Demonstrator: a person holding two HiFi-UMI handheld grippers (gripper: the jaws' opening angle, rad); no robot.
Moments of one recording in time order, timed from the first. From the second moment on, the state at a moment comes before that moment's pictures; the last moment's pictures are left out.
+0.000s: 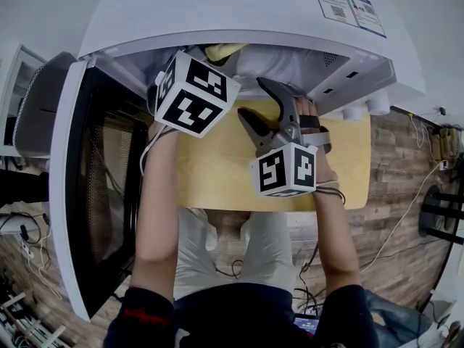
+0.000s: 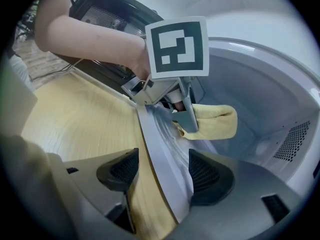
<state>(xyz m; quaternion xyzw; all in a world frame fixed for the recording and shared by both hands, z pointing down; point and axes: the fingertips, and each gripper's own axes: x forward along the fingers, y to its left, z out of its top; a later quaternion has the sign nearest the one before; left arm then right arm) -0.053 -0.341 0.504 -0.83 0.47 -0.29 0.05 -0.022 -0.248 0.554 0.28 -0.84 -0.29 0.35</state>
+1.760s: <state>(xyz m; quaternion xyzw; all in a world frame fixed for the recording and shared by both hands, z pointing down) -0.014 -0.332 0.504 -0.84 0.44 -0.30 0.05 -0.026 -0.242 0.555 0.27 -0.84 -0.30 0.35</state>
